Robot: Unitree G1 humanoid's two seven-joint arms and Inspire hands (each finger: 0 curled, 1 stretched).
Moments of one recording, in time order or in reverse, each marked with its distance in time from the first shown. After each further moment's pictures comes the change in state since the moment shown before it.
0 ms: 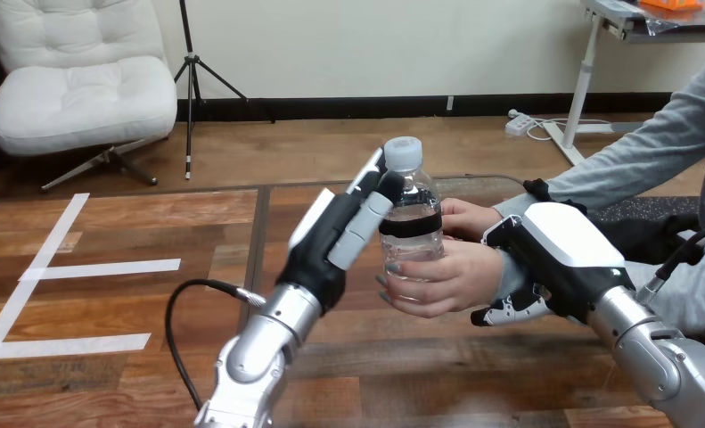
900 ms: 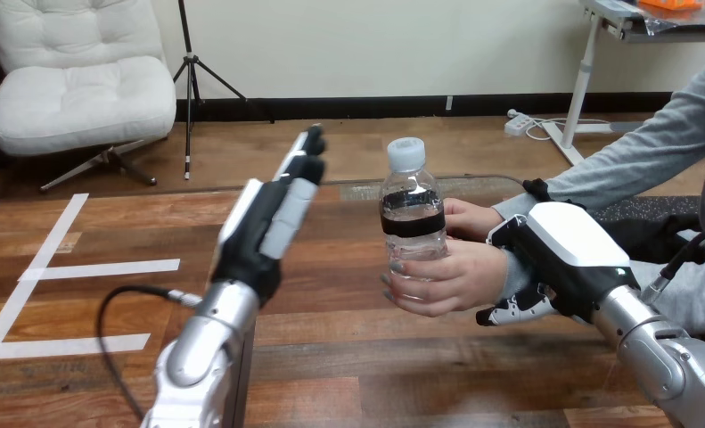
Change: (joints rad) left arm 0.057 0.107 0.085 -0.067 -0.047 -0.007 0.008; right arm 0.001 -0.010 -0.001 -0.001 0.000 0.005 0.002
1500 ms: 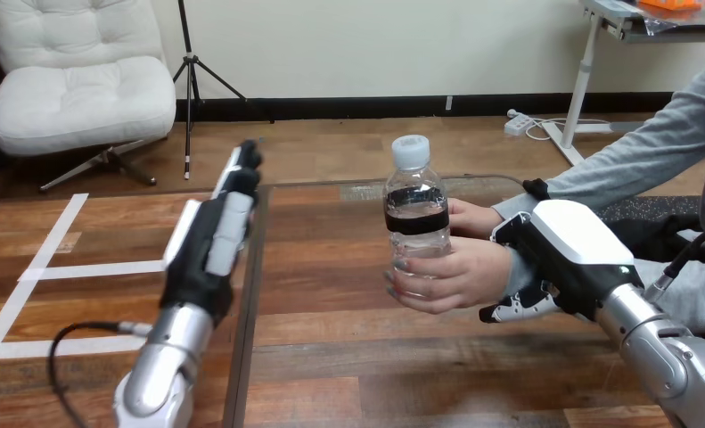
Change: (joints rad) left arm 0.075 0.034 0.072 -0.025 -0.054 -0.019 0.010; right arm 0.002 -0.003 -0.006 -0.009 0.000 0.011 0.000
